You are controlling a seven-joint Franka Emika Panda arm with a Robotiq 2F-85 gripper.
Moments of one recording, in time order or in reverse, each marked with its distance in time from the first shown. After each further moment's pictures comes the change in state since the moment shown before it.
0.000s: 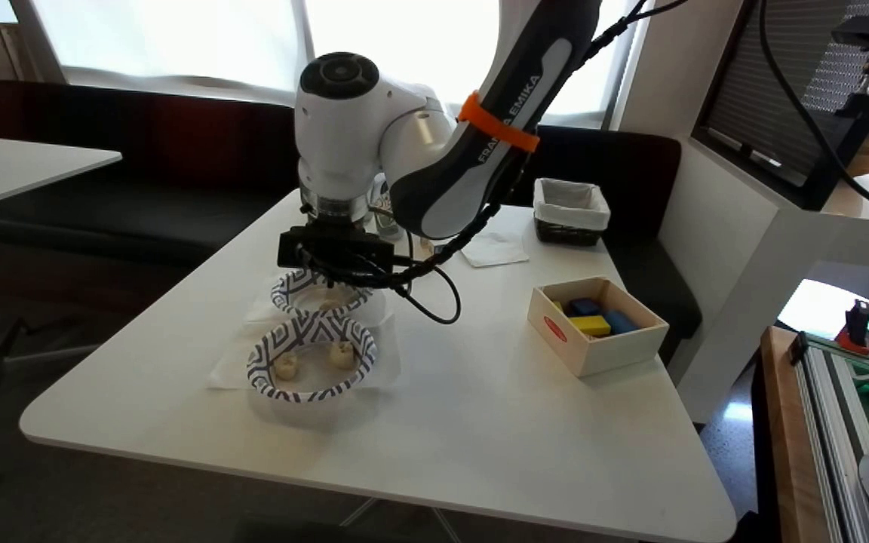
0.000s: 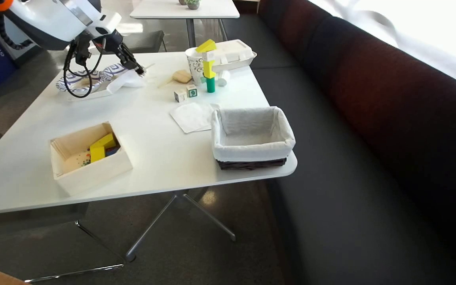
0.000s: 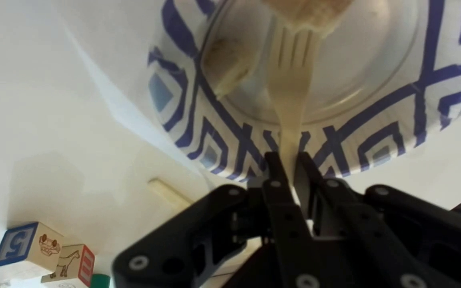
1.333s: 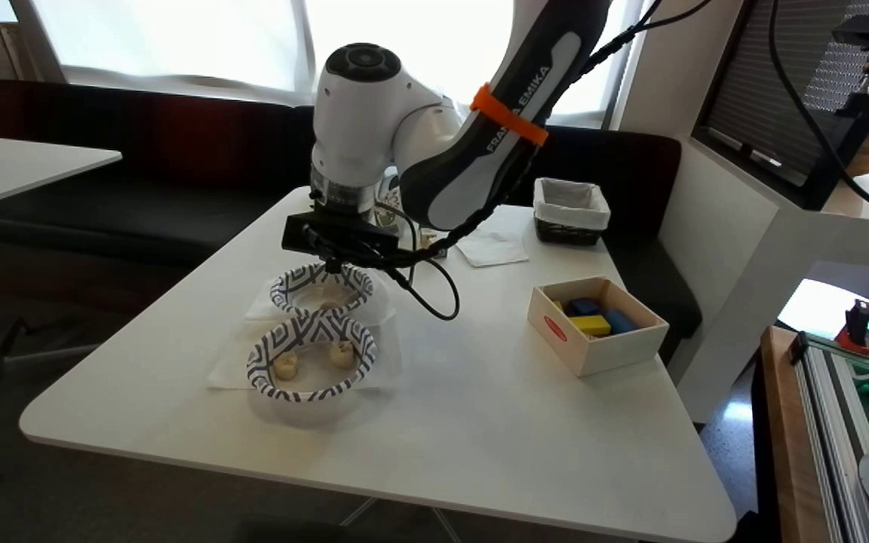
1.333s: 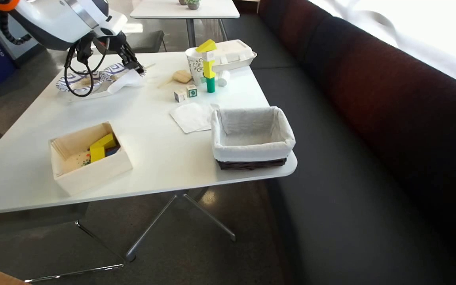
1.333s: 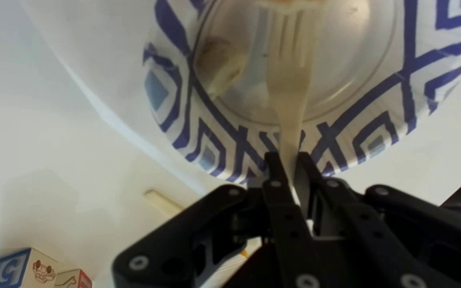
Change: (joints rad) arm -0.137 0.002 0.118 -0.014 0.001 0.047 -0.014
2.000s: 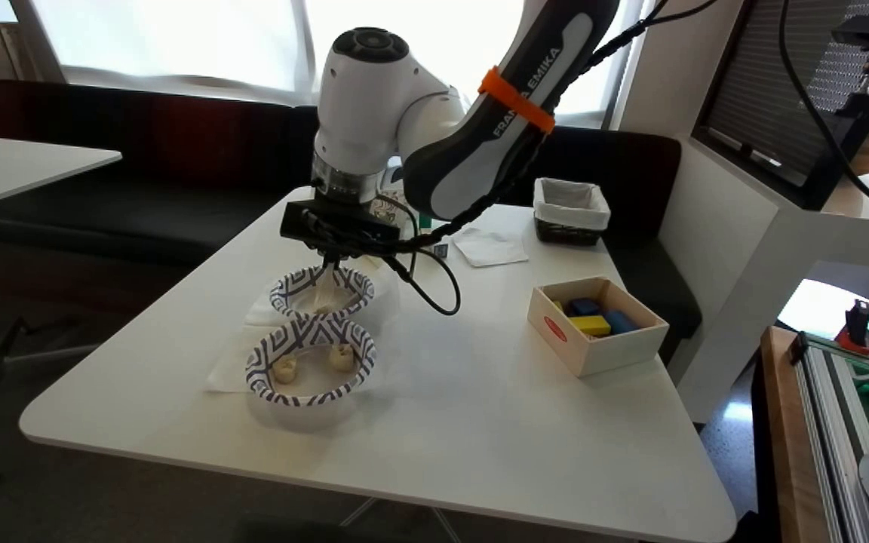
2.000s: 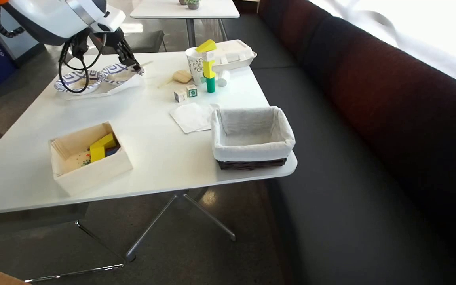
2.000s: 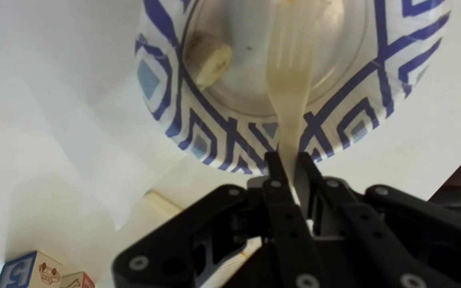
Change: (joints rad) arm -0.069 -0.029 0.074 -0.035 0.010 0.000 -0.015
